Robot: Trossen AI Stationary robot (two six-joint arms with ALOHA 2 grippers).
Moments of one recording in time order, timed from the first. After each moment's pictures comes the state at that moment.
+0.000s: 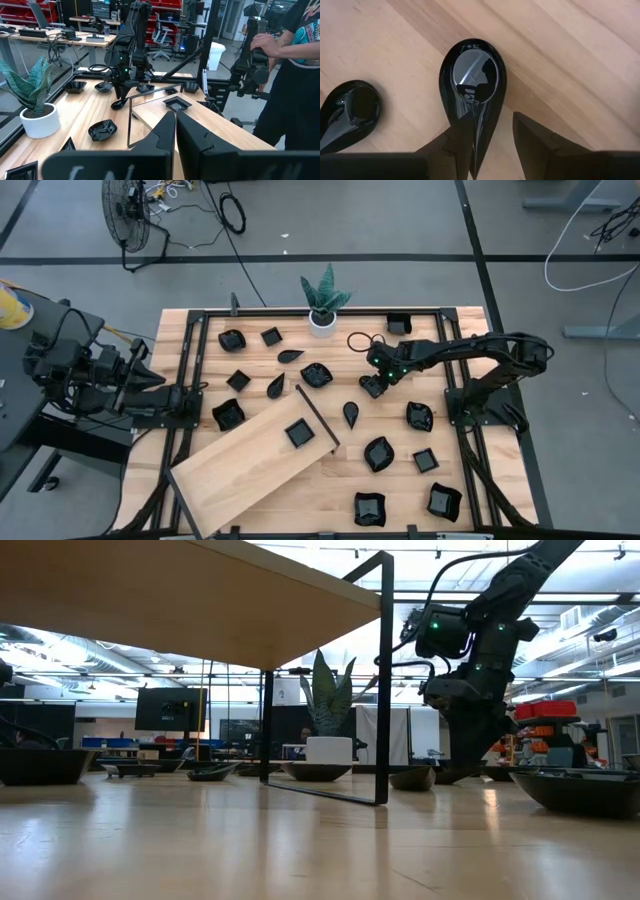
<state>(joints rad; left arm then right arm) 0.00 0.01 1.00 -1.07 0.09 -0.10 -0.30 1.50 0.75 -0.50 -0.07 0.54</state>
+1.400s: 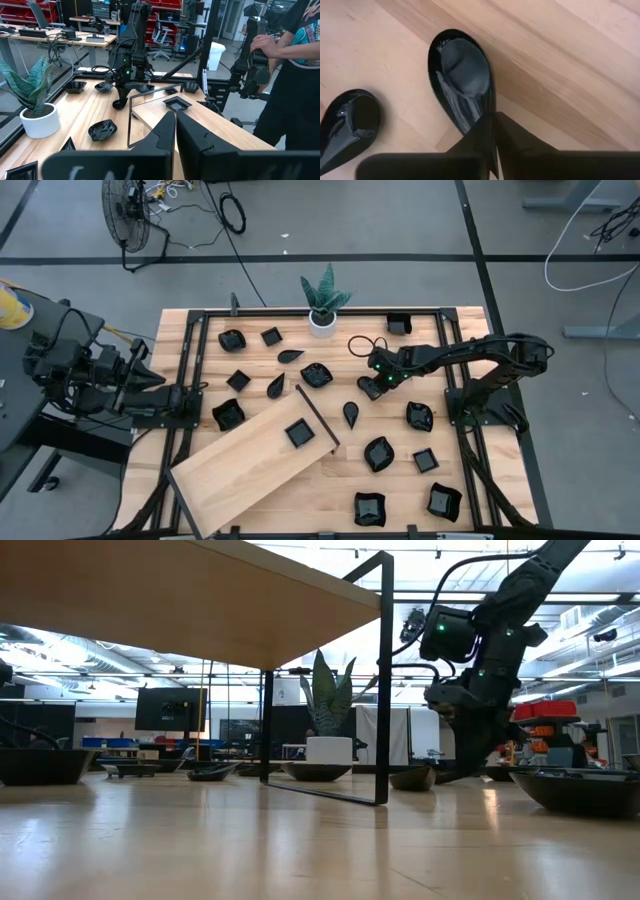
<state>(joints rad) 0.00 0.01 1.00 -1.07 0.09 -0.10 -0.27 1.50 0.69 -0.41 -0.05 0.67</state>
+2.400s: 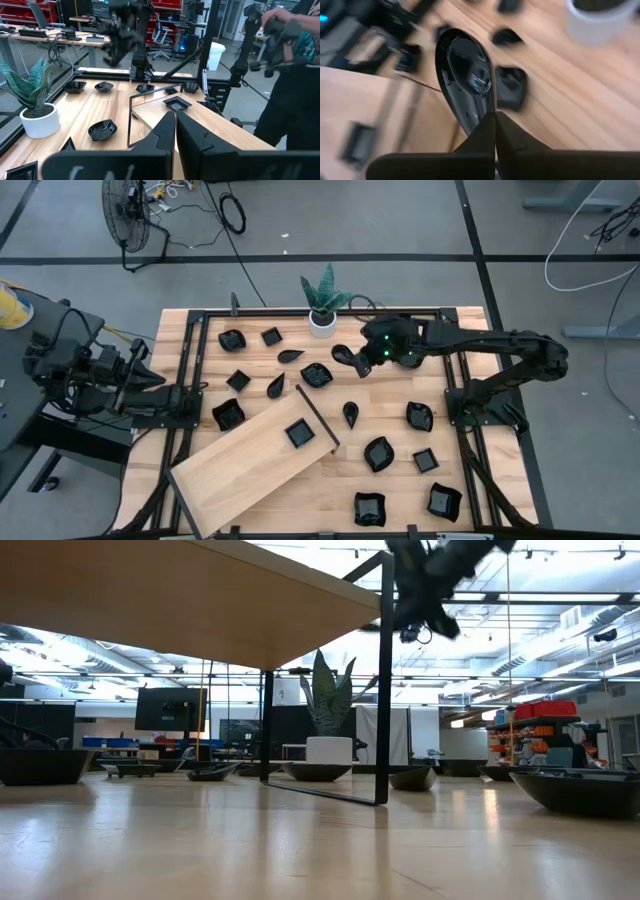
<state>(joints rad) 0.00 0.01 1.00 -1.07 0.09 -0.10 -0.22 1.34 1.17 -0.57 -0.05 0.61</state>
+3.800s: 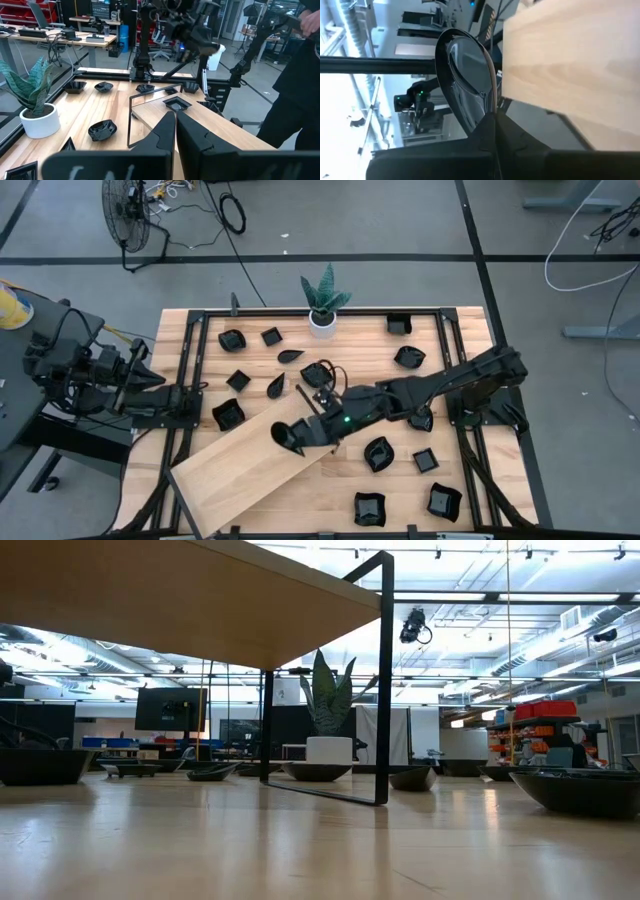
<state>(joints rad) 0.00 0.01 1.00 -1.07 0.09 -0.10 0.31 1.74 1.56 -0.12 -0.07 1.46</state>
